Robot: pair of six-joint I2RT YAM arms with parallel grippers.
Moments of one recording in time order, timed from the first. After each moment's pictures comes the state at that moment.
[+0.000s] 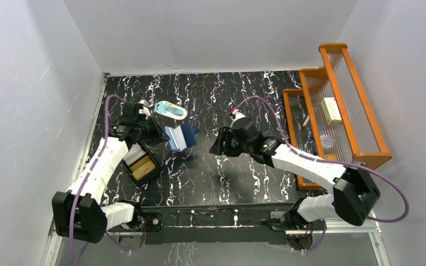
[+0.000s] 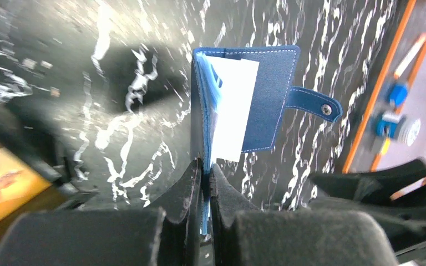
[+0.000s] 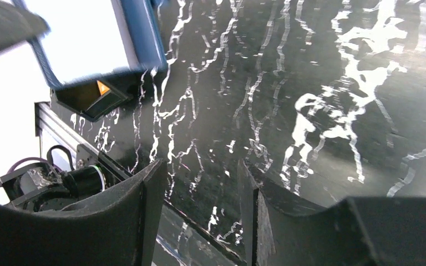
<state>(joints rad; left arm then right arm) -0.22 1.20 0.93 -0.64 0.31 -0.66 0.83 1.29 0.85 -0.20 -0.11 0.79</state>
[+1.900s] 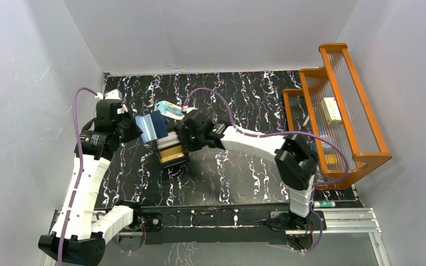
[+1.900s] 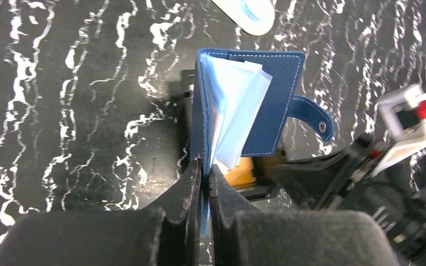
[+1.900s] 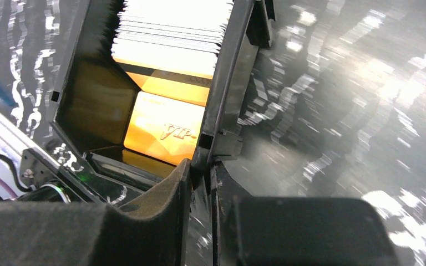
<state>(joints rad) -0.15 0.97 1.20 -0.96 -0.13 -0.48 1.04 1.92 1.50 -0.37 -0.02 0.61</state>
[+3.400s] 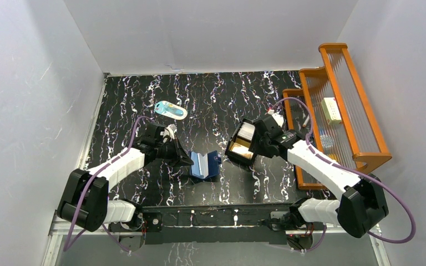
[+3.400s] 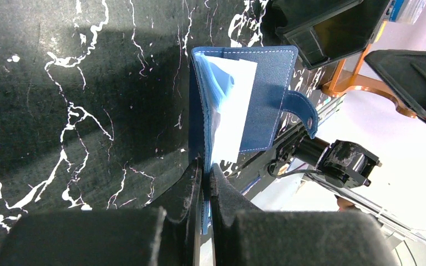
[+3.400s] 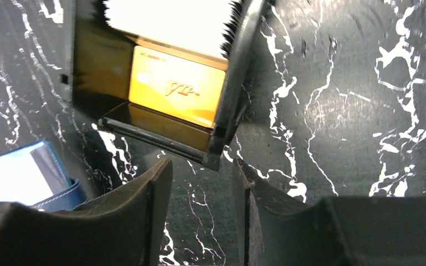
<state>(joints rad) -0.38 1.29 0.63 -0.28 0.58 -0.76 0.61 1.23 0.86 -0.67 0.22 0.83</state>
